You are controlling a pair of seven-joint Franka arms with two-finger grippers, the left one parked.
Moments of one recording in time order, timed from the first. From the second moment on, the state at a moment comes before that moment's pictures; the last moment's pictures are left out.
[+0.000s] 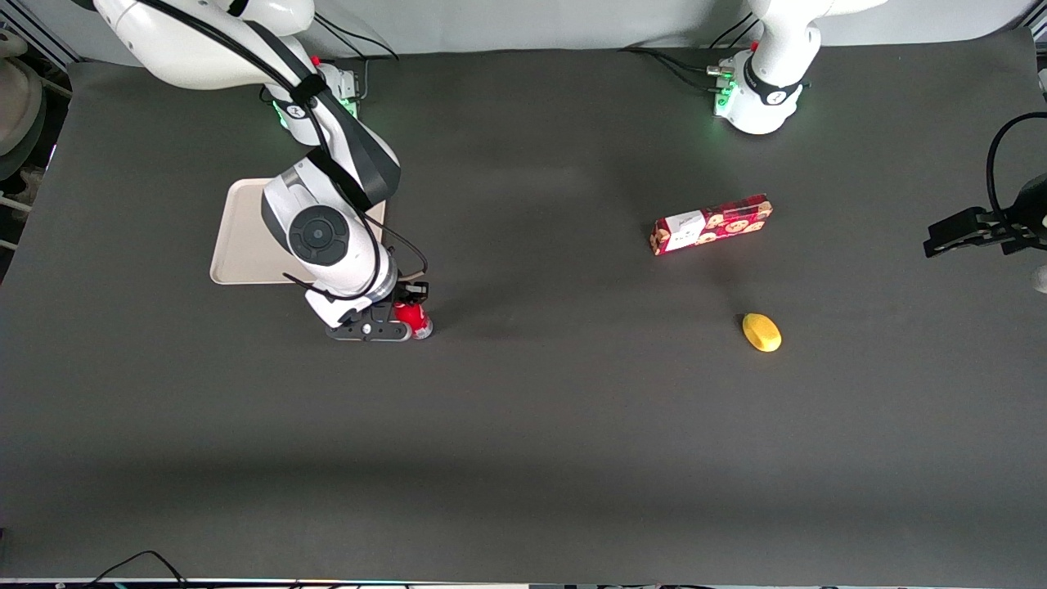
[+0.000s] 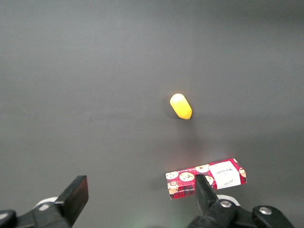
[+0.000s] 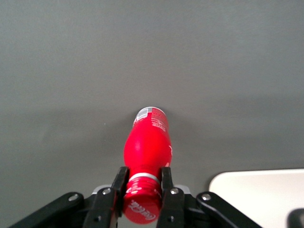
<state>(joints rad) -0.01 0.41 0.54 -1.83 -0.19 2.05 0.66</state>
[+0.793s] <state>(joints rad) -0.02 0.06 0.53 -1.54 -0.02 1.47 0.54</state>
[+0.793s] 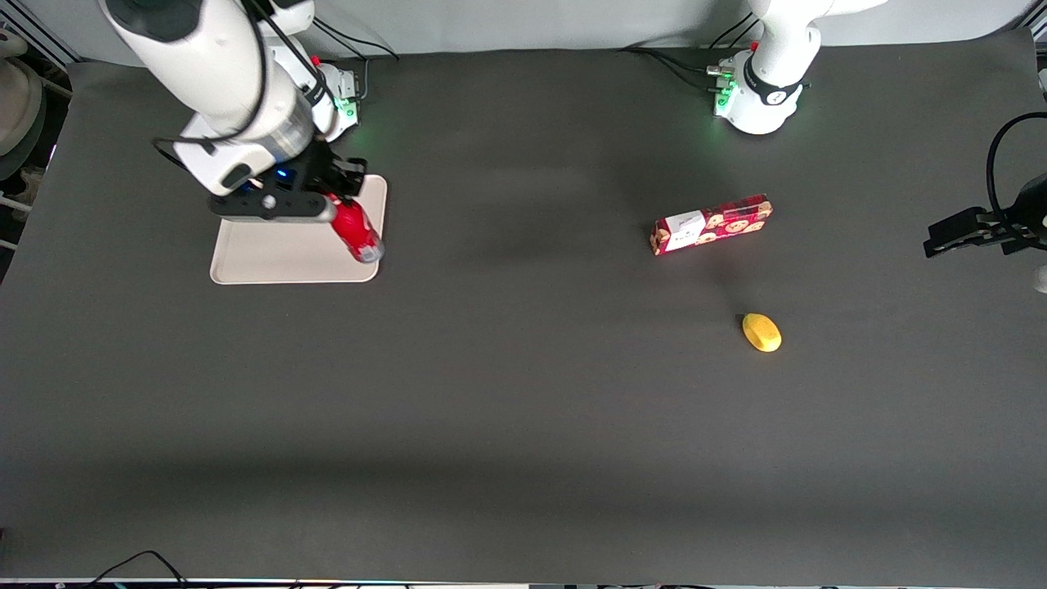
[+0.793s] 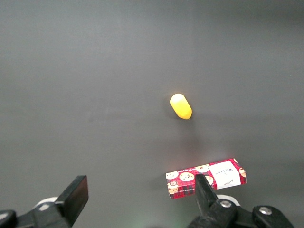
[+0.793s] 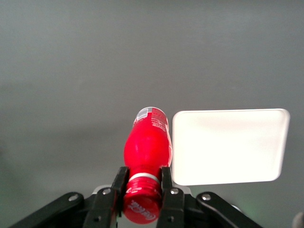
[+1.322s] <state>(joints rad) -0.03 -0.25 0.15 -1.81 0.04 1.41 0.02</state>
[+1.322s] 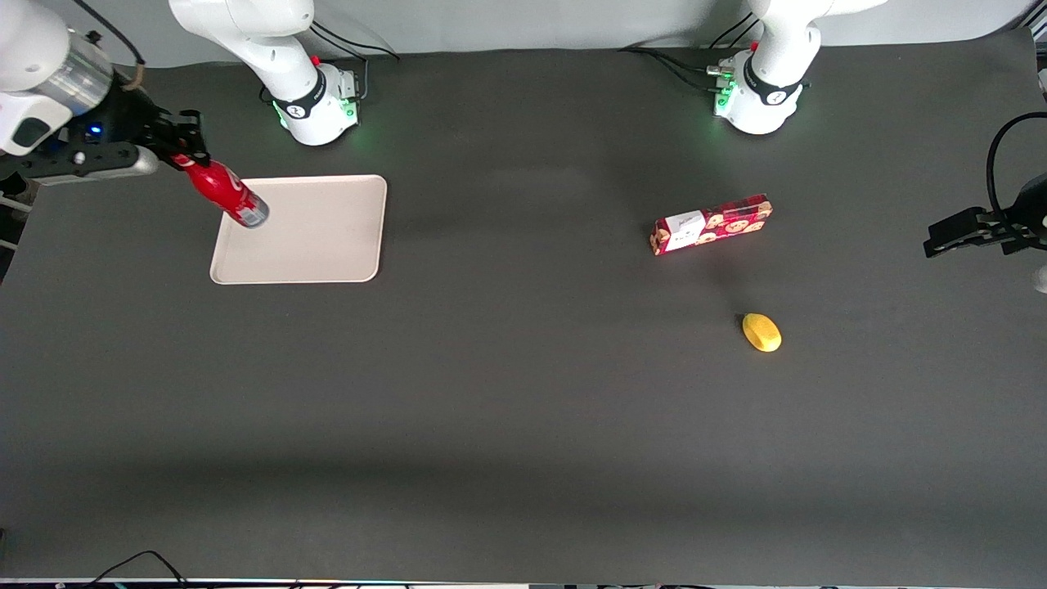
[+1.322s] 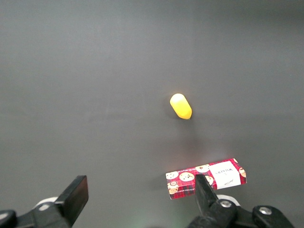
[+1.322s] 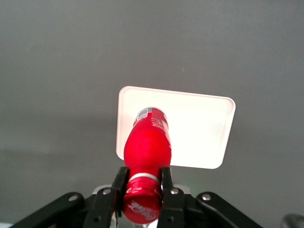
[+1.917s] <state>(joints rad) -0.04 -0.49 -0.11 -2.32 -0.15 1.68 -0.23</state>
